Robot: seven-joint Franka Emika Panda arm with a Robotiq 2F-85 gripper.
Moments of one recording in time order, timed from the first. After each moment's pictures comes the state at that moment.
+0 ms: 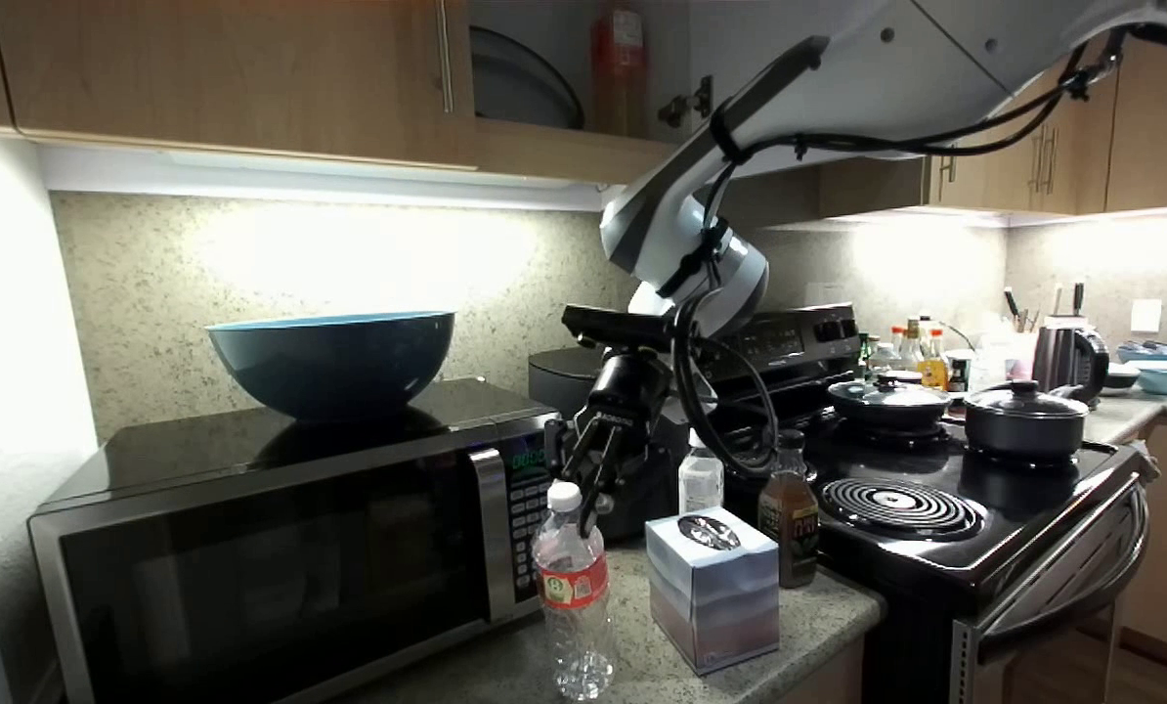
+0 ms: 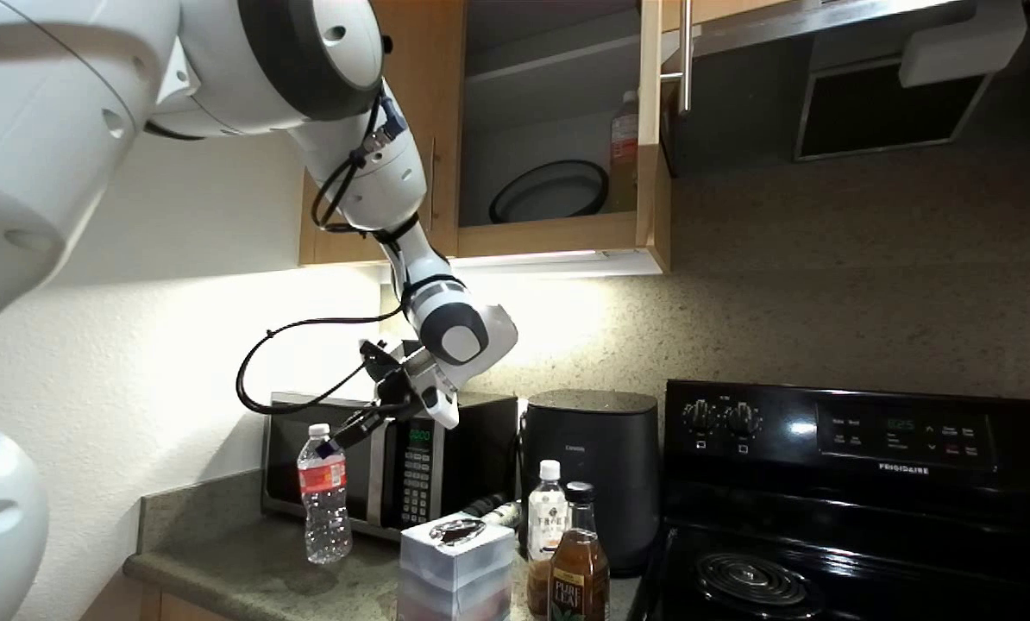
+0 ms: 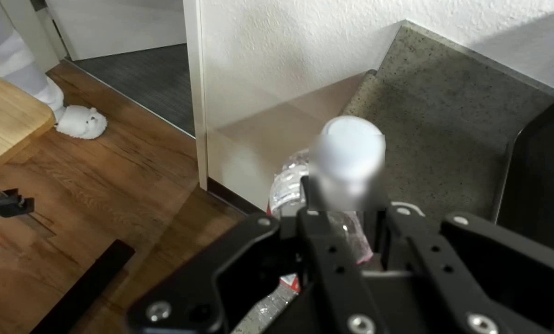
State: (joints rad) arm 0.08 0.33 0.01 -1.87 0.88 1.73 0.74
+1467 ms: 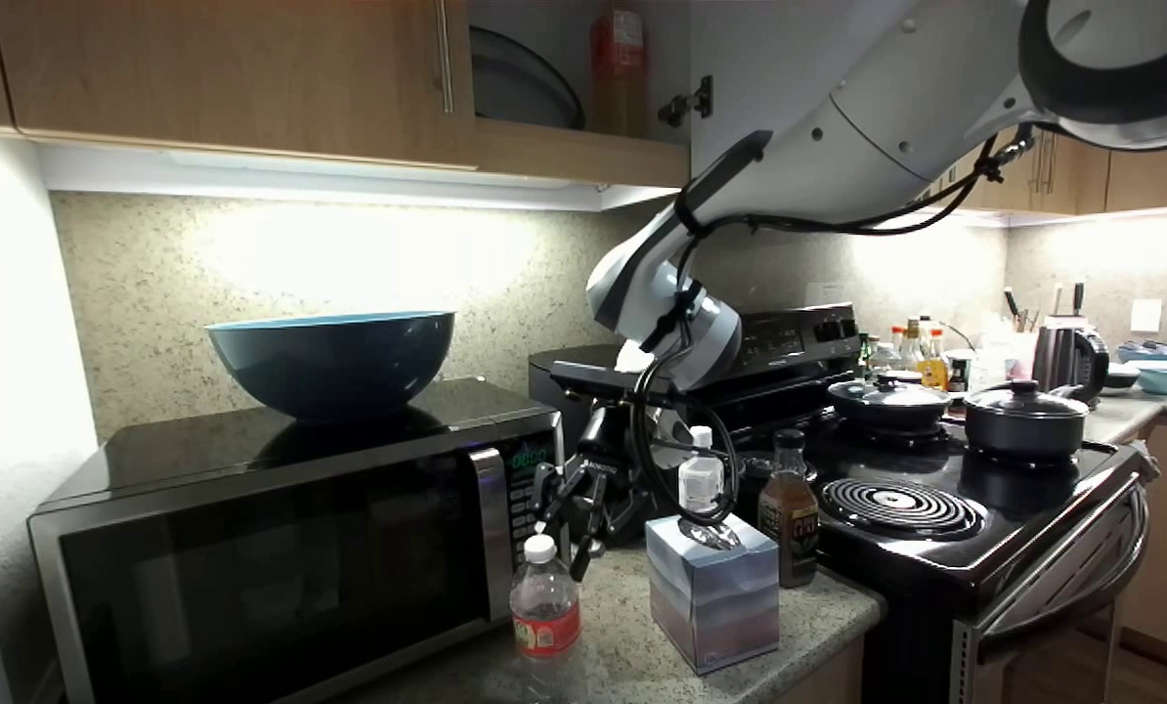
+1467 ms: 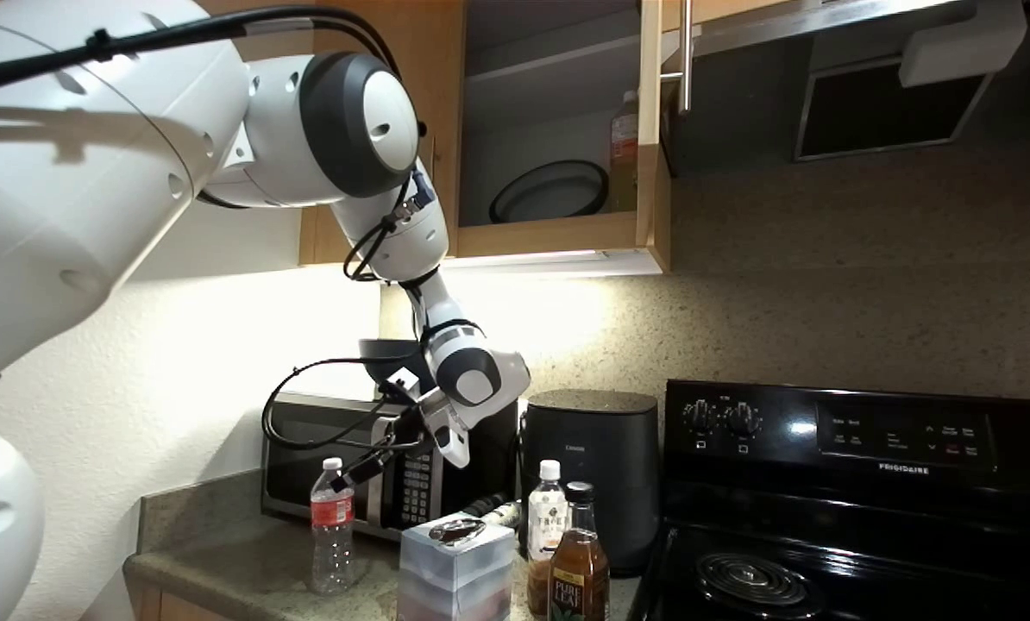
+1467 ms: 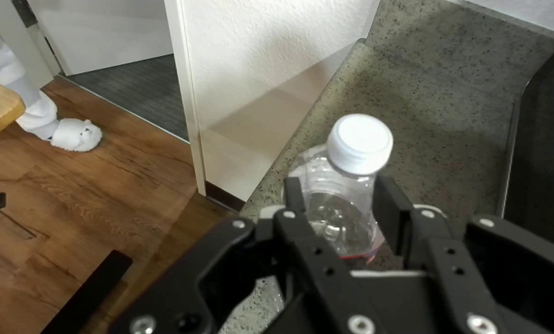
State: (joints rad) arm 0.07 0.52 0.01 -1.74 0.91 1.73 0.74
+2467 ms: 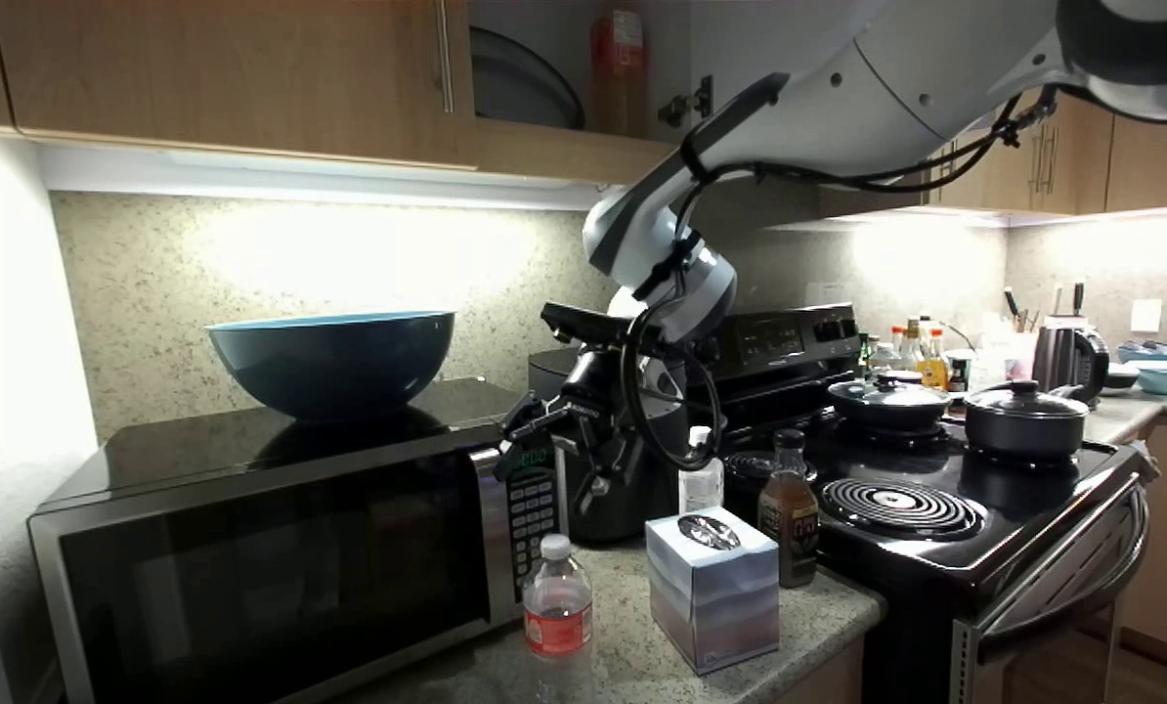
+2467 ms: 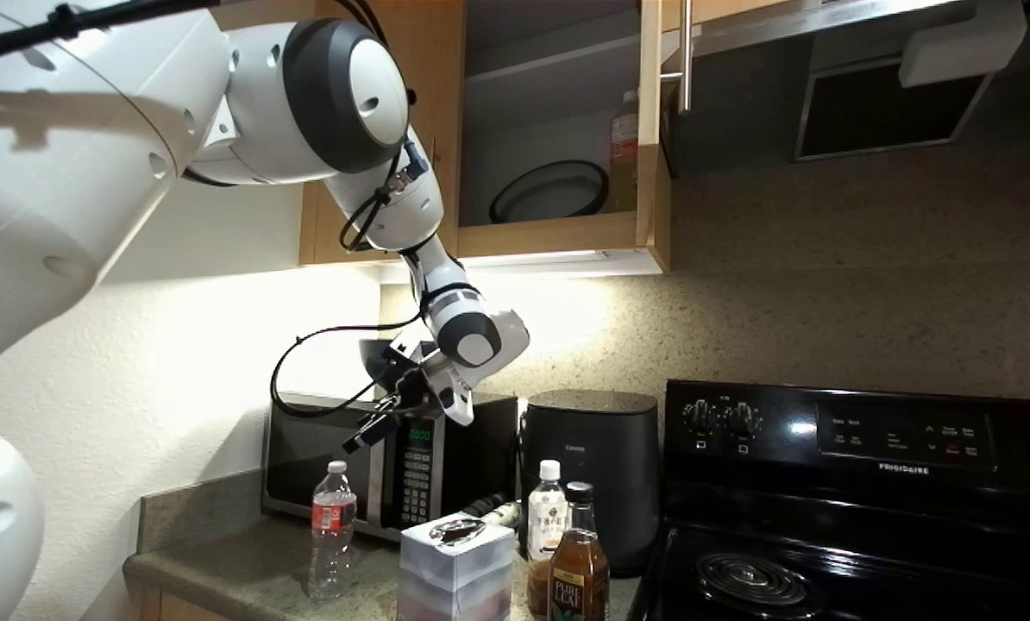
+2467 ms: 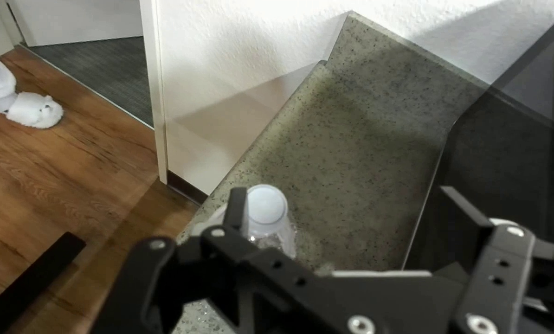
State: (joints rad) arm 0.07 0.45 0.01 -1.69 0.92 1.73 0.71
